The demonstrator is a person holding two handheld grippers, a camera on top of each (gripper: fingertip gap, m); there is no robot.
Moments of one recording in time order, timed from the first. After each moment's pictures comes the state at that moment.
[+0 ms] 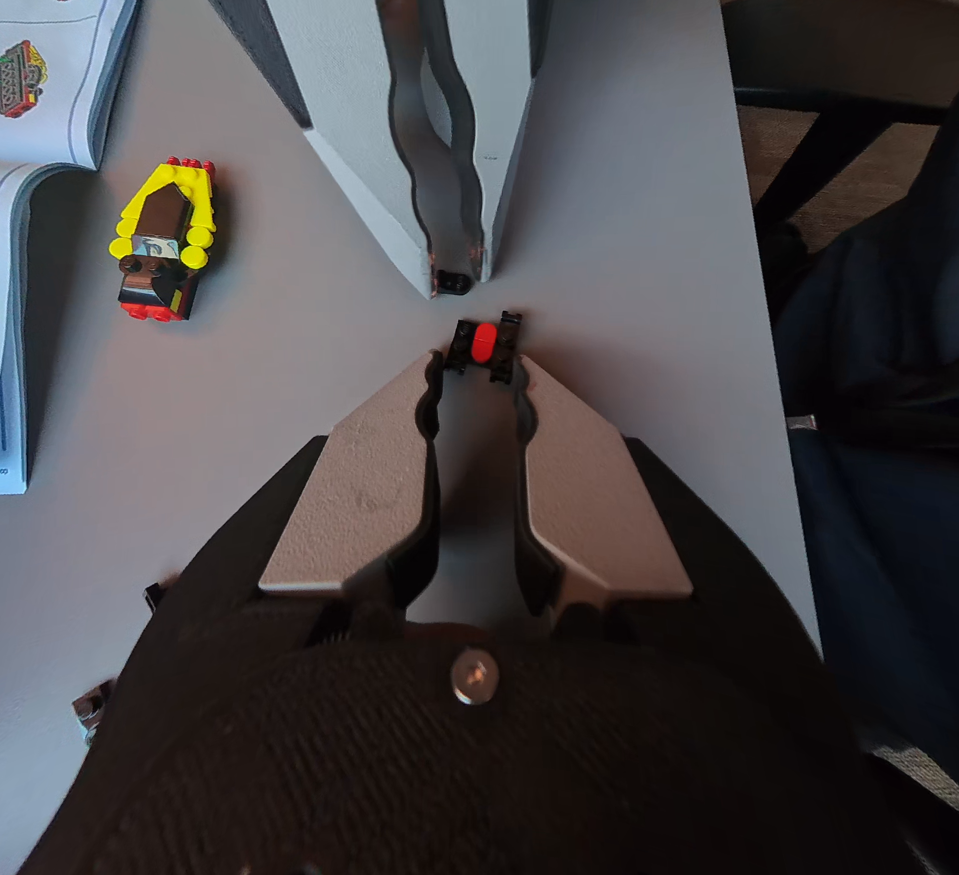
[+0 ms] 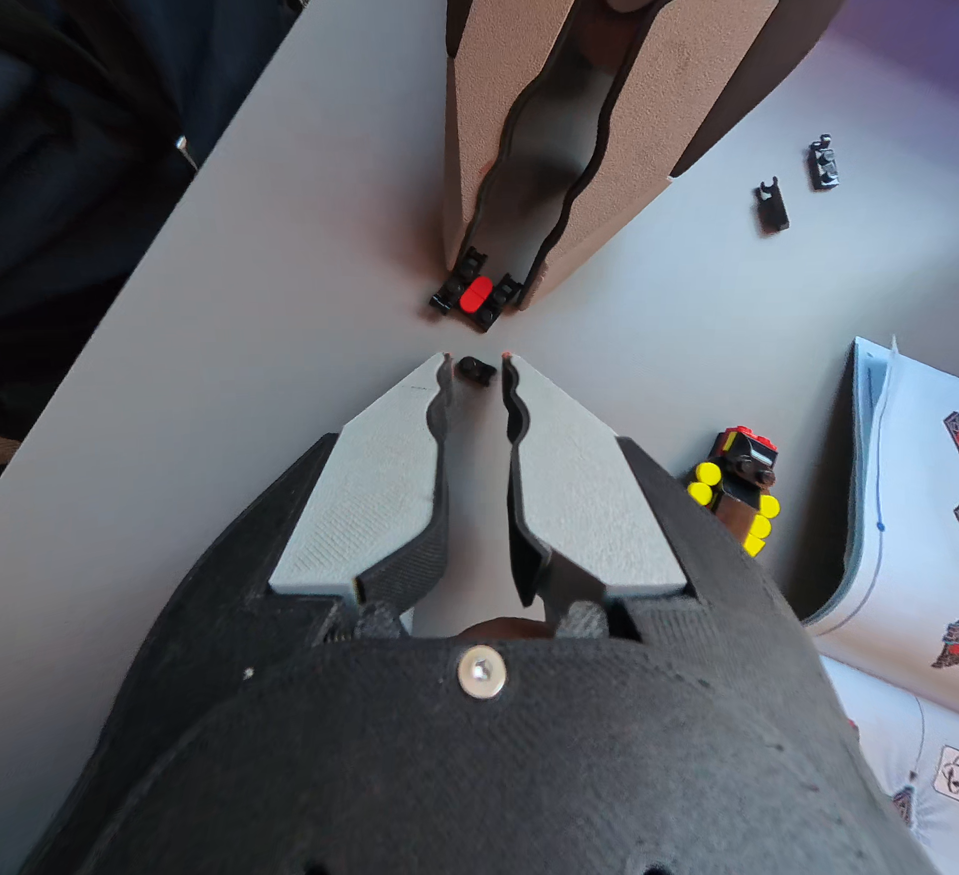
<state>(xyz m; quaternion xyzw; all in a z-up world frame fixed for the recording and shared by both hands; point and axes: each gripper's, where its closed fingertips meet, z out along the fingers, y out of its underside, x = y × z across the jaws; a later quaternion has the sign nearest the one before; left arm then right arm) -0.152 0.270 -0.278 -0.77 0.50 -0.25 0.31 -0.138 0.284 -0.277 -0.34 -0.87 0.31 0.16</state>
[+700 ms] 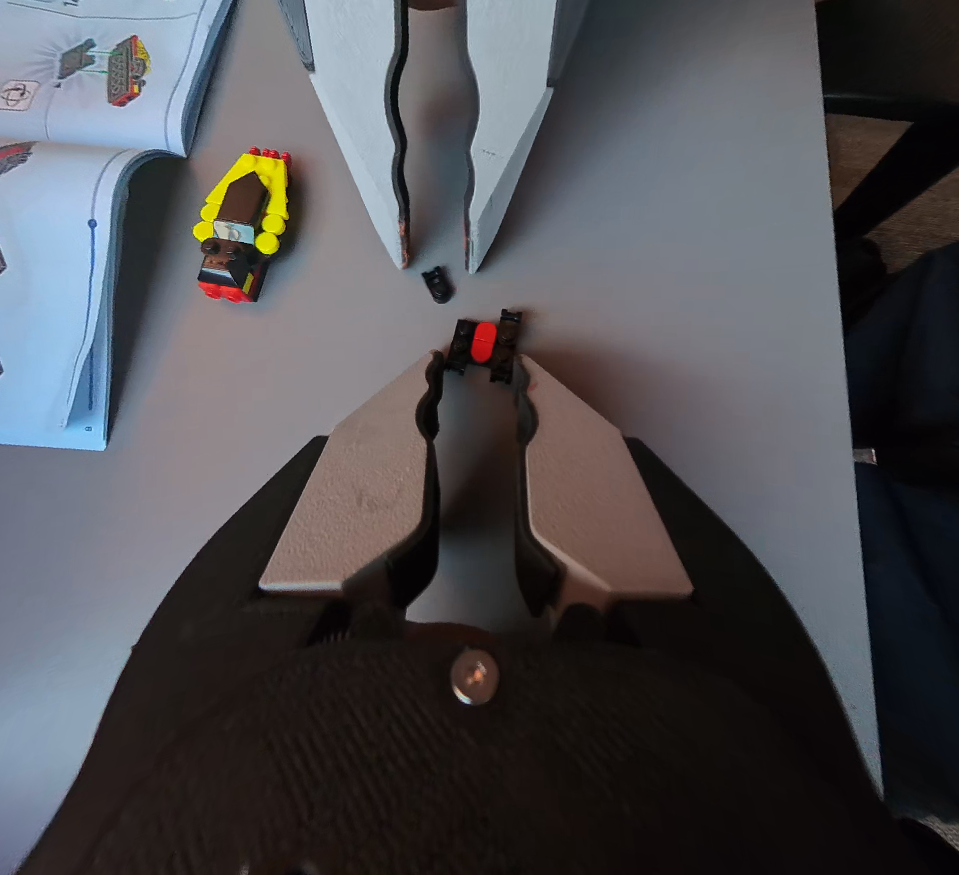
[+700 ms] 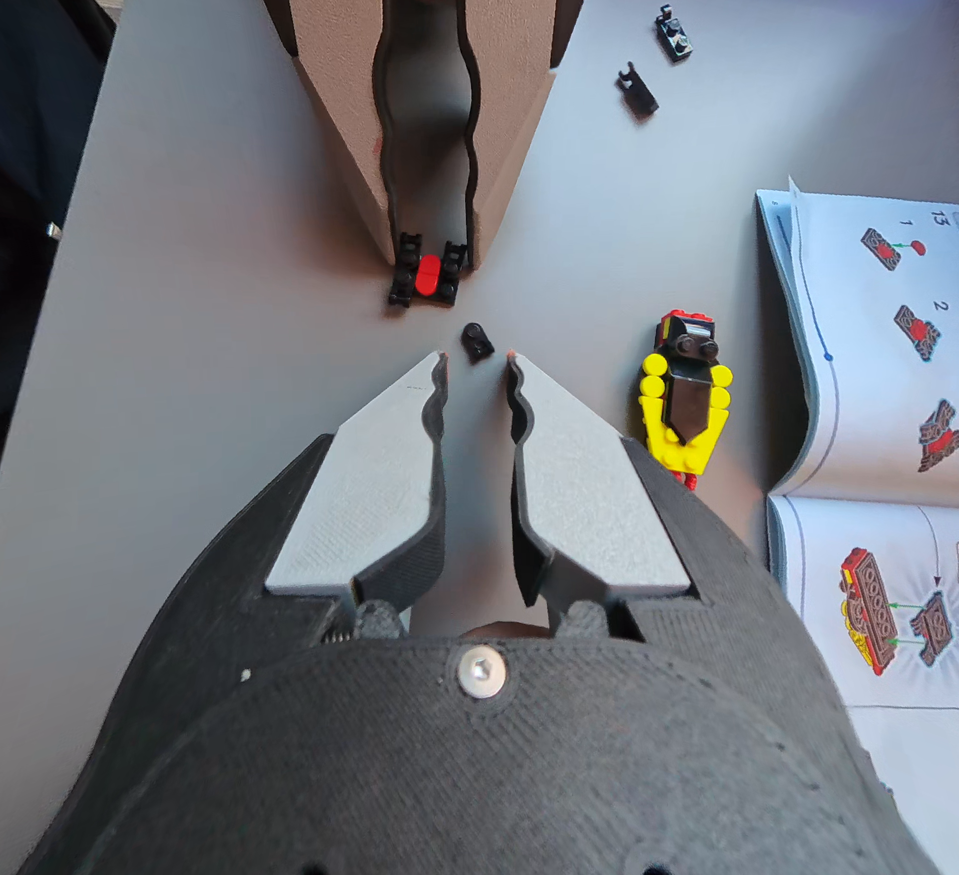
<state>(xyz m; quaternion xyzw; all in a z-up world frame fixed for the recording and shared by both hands) -0.161 0.288 -0.279 -0.79 0.47 -0.21 0.33 -0.144 0.316 -0.280 -0.48 -0.80 0.29 0.20</state>
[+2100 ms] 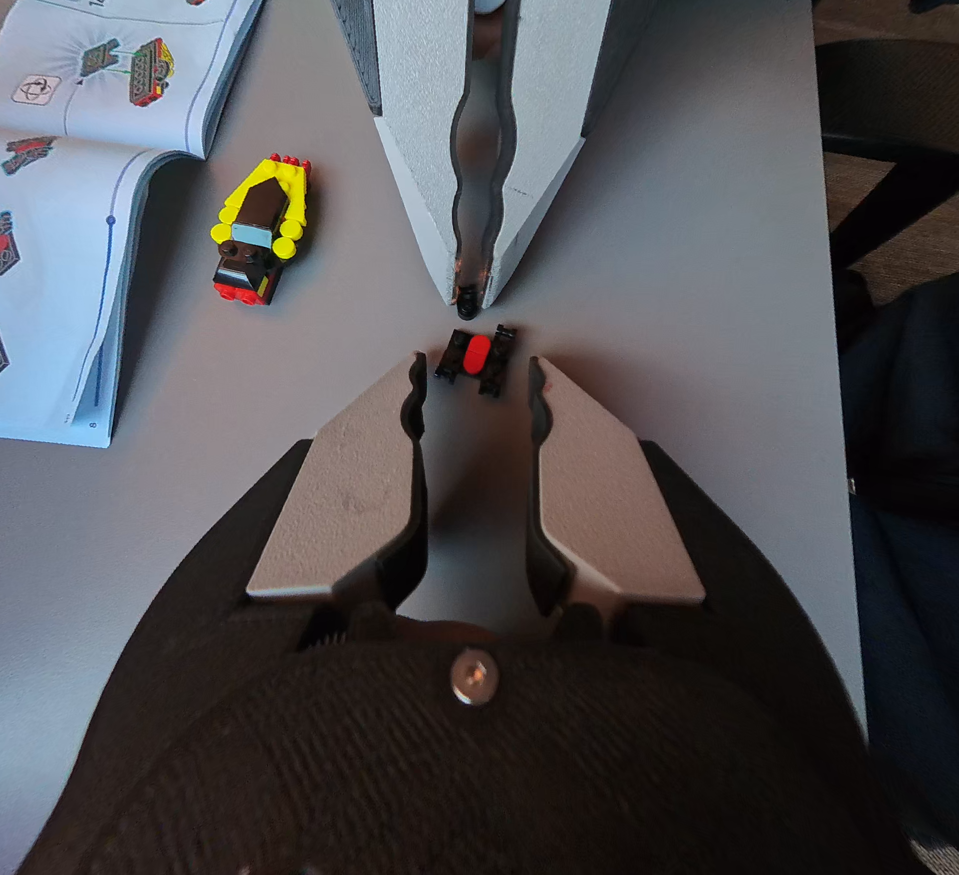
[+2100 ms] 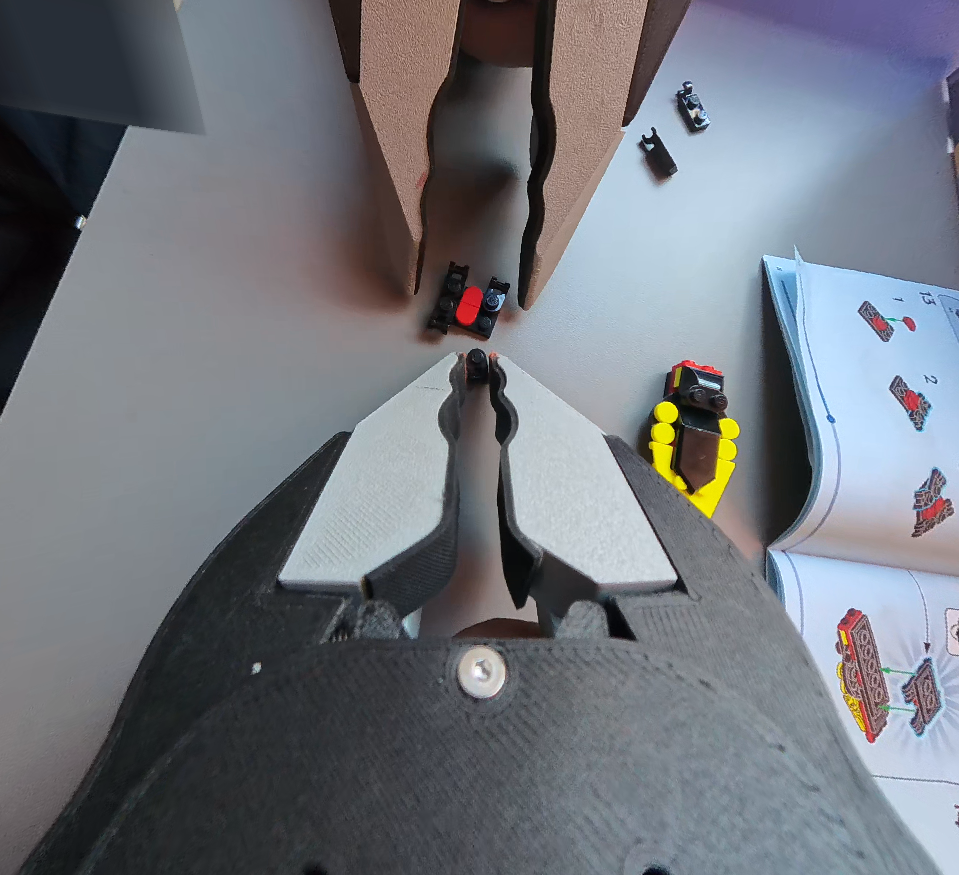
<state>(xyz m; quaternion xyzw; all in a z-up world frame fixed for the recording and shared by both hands) -0.160 0.293 -0.276 -0.80 0.45 -0.23 0.34 -0.151 0.304 -0.277 -0.44 -0.81 0.31 0.22</state>
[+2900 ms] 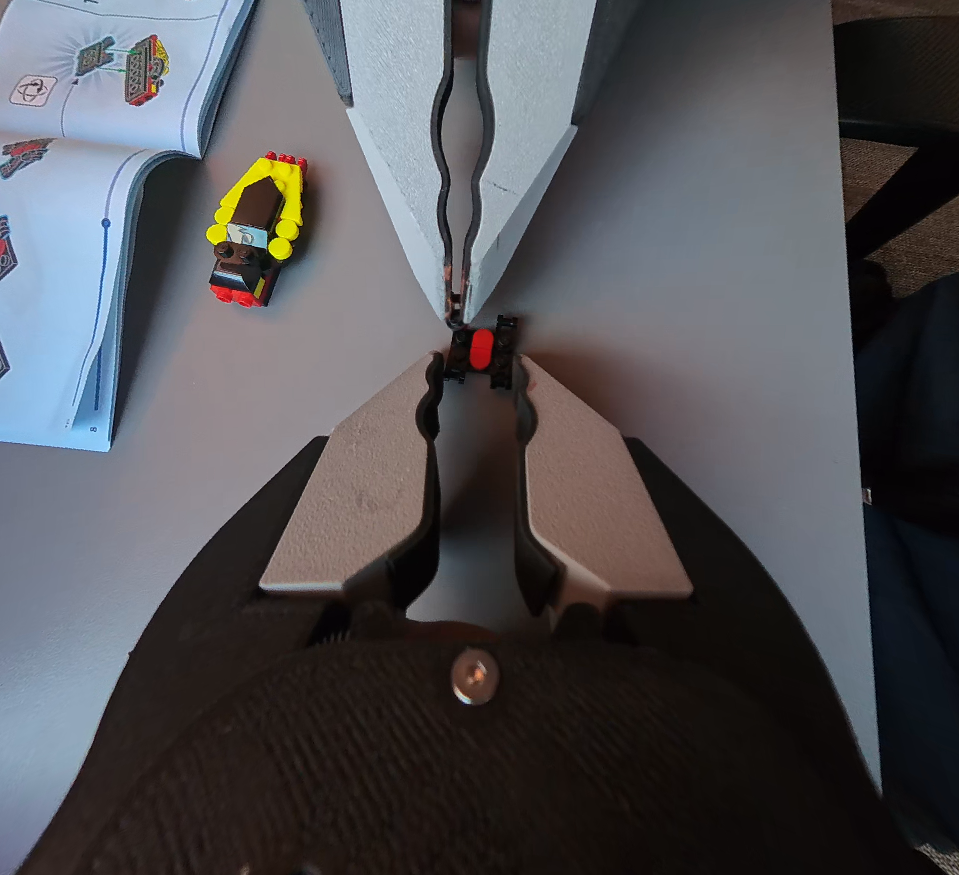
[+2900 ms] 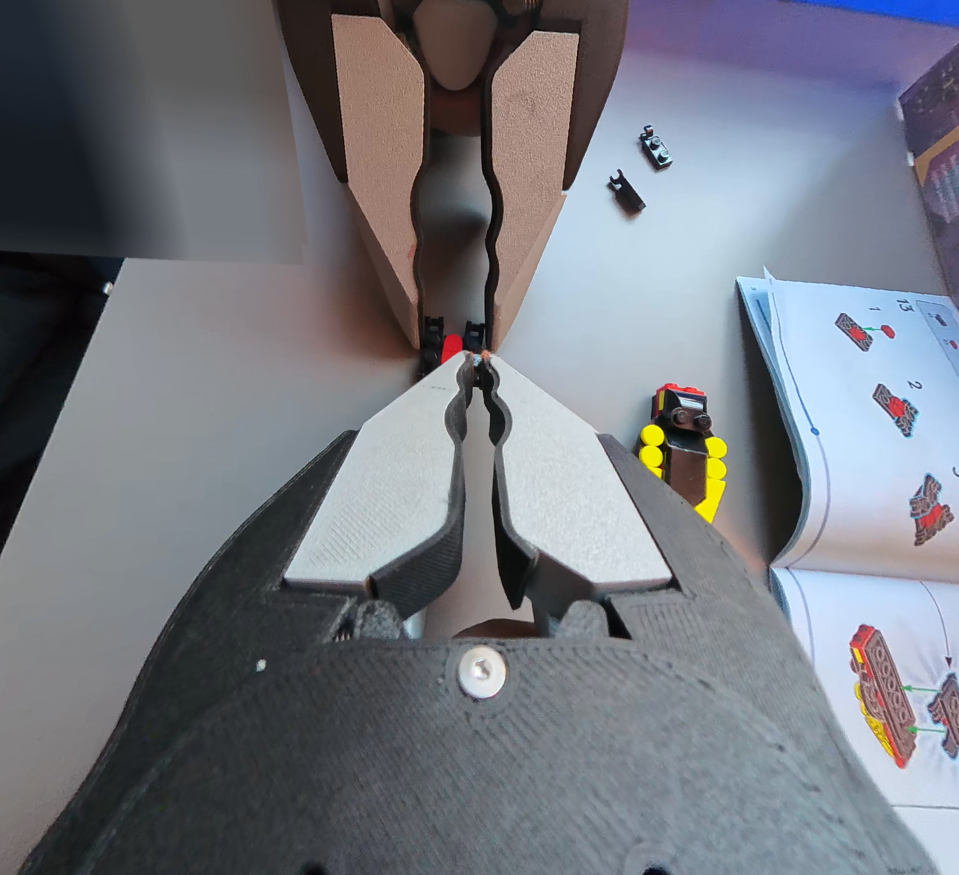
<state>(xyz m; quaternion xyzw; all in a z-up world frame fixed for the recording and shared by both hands) -0.158 0.294 -0.279 -0.80 0.45 -0.21 0.33 -0.163 0.302 -0.265 -0.46 -0.79 0.35 0.23</state>
